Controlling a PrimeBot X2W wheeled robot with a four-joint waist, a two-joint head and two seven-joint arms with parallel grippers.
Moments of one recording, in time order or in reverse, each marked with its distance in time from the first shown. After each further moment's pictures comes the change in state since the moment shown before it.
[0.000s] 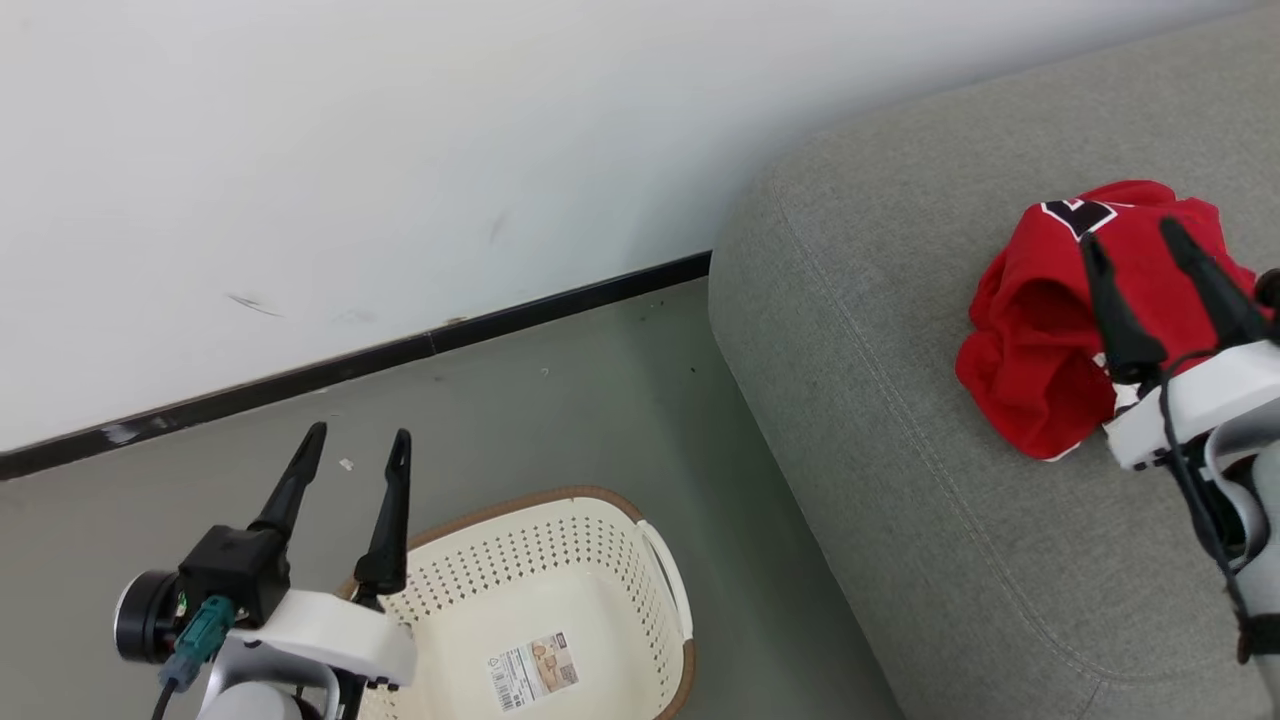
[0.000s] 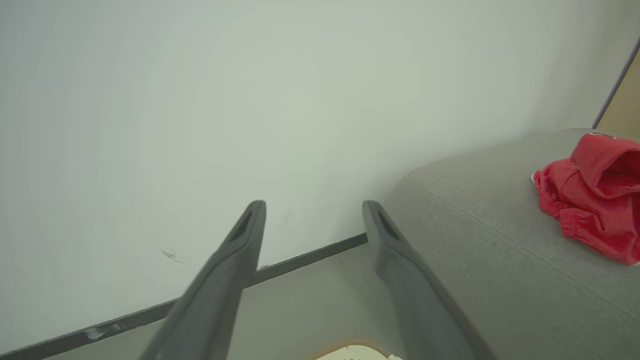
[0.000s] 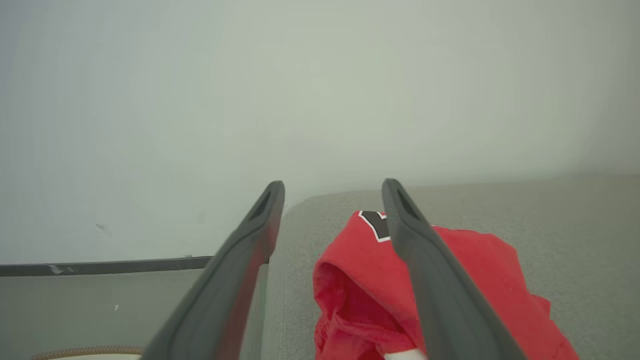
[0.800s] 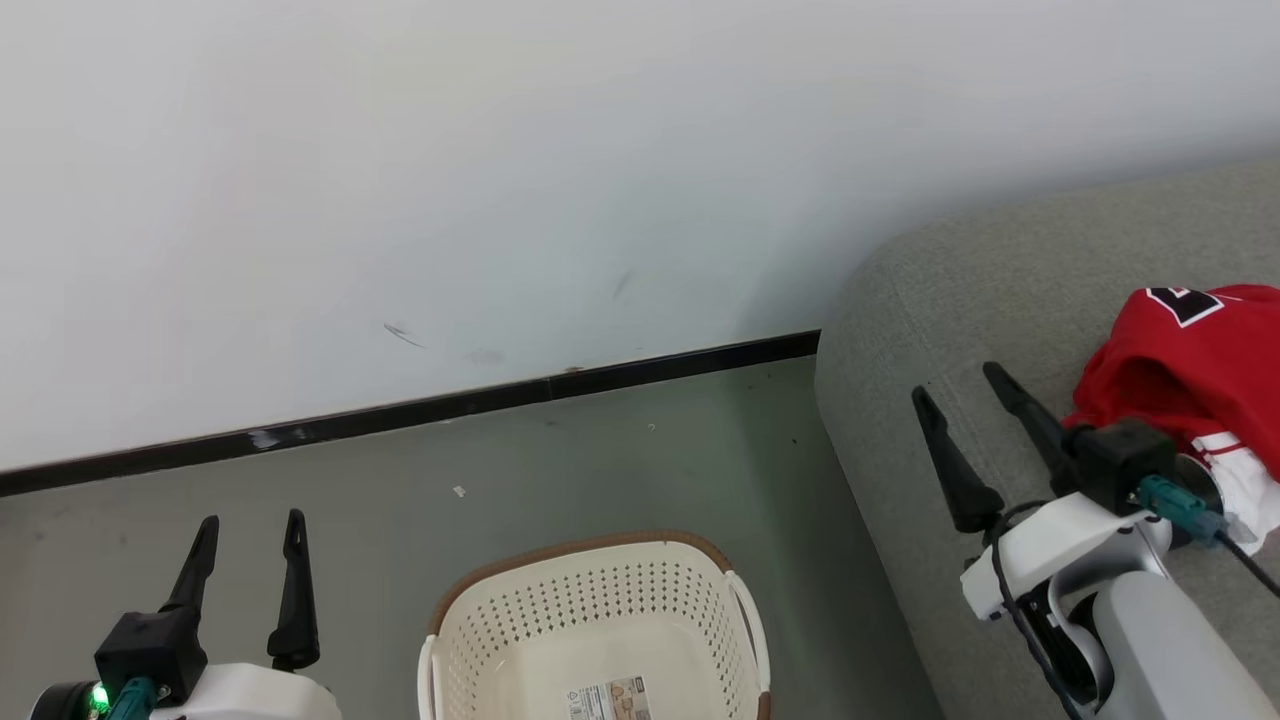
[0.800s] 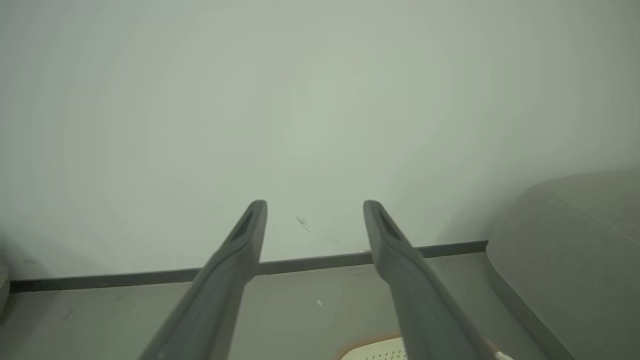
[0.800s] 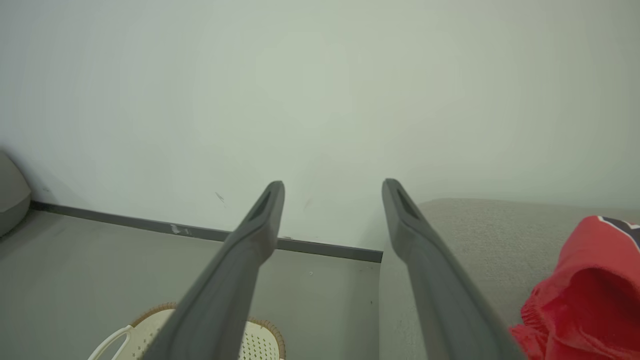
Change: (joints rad) left arm 0.158 0.025 0.124 0.032 -0.022 0.077 -0.037; right arm 0.222 0.209 -0.003 -0.130 -0.213 0.000 0.000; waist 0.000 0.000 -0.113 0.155
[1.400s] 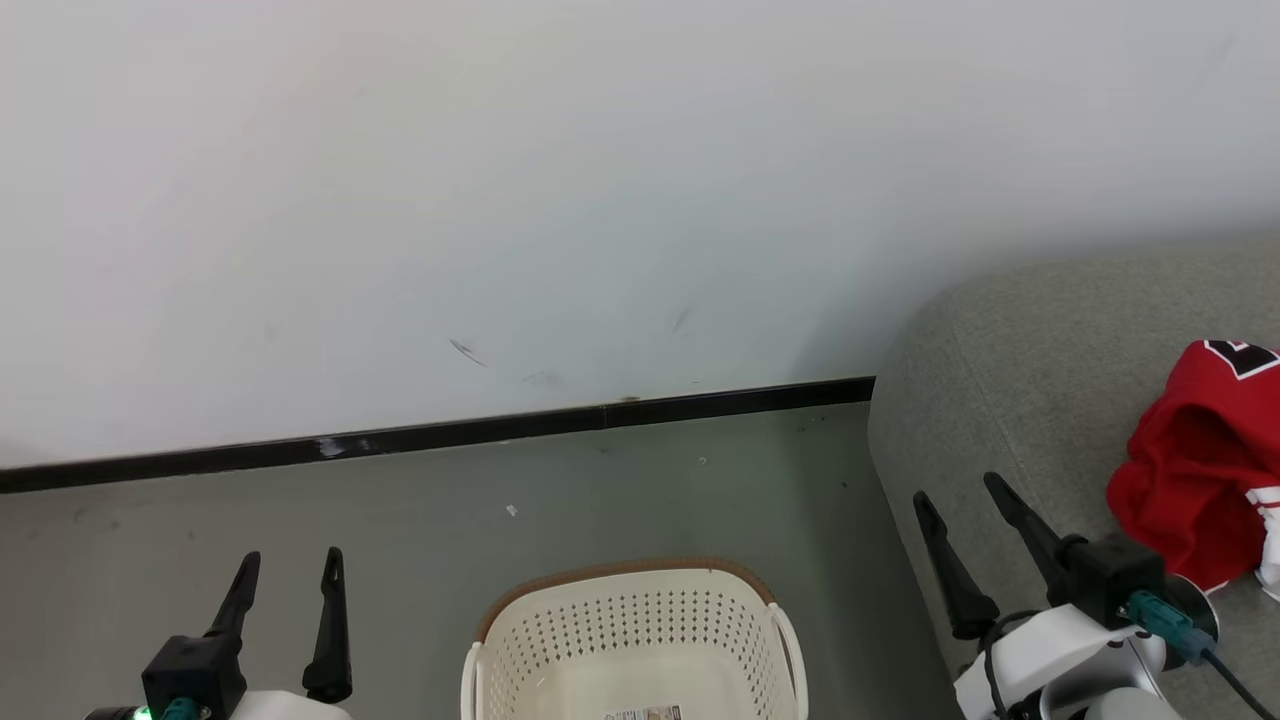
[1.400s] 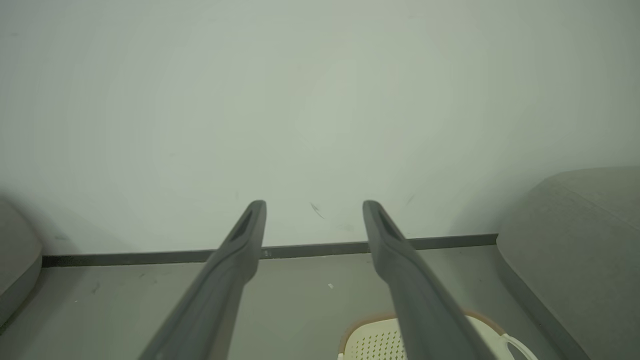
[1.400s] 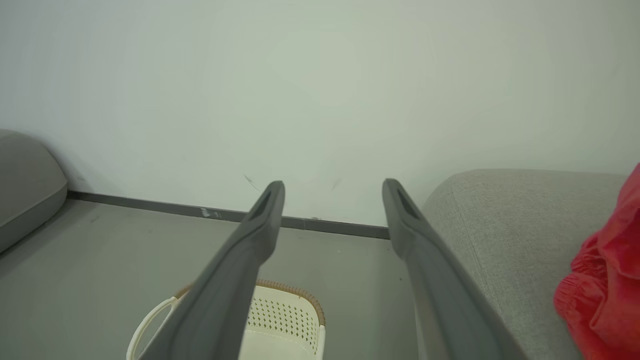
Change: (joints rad) left arm 0.018 -0.020 -0.043 0.051 0.001 -0.019 -0.006; right arm 0.216 0.088 -0.092 -0.088 -0.085 0.000 0.000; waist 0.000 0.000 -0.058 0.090
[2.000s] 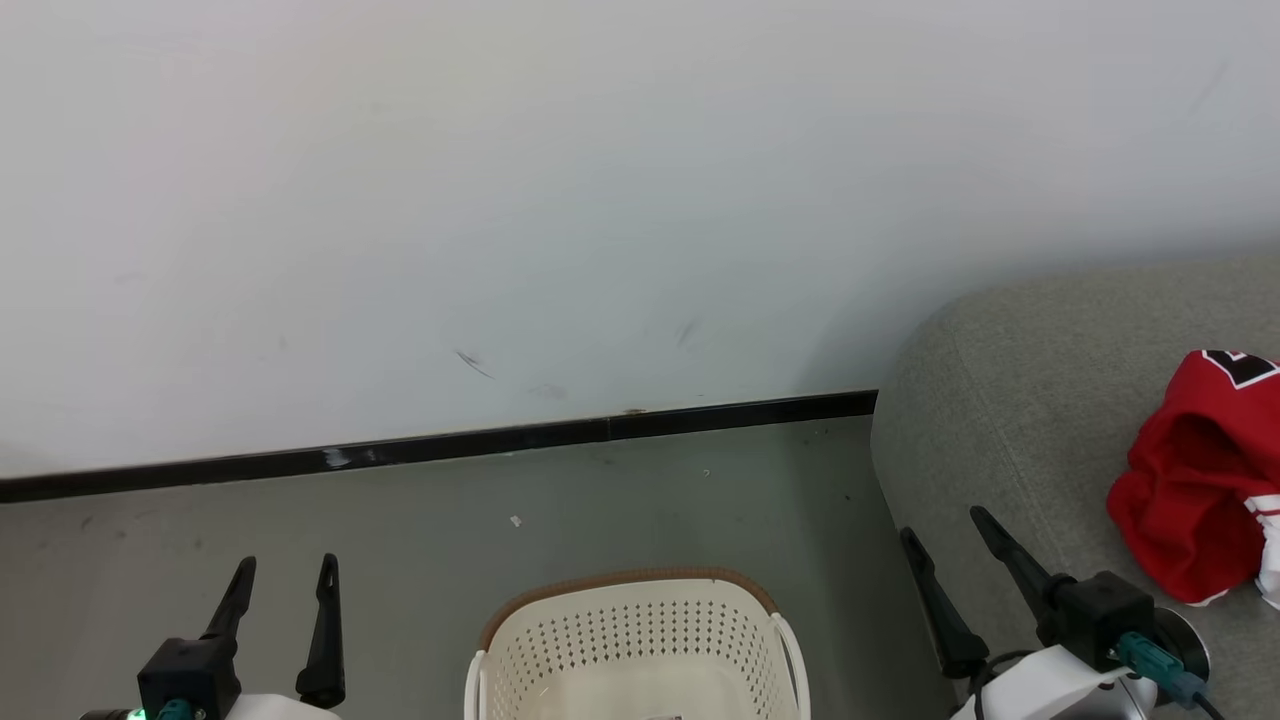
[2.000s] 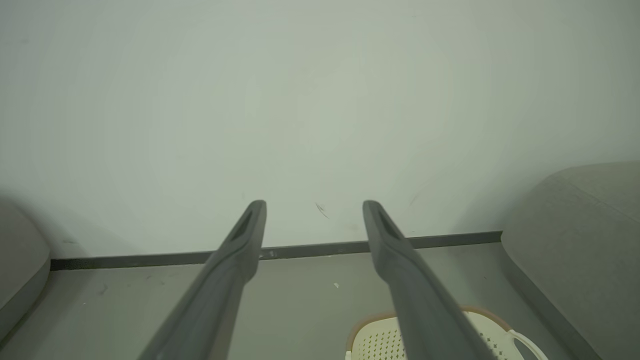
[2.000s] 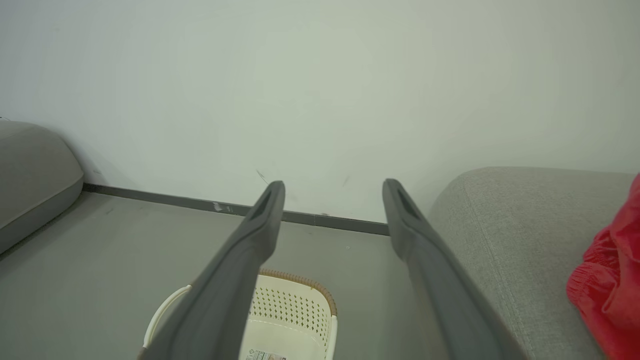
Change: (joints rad) left arm -0.001 0.013 -0.003 0.023 0.002 -0.016 0.000; right arm 0.084 0.018 0.003 -0.063 -0.030 0.000 0.000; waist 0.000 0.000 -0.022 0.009
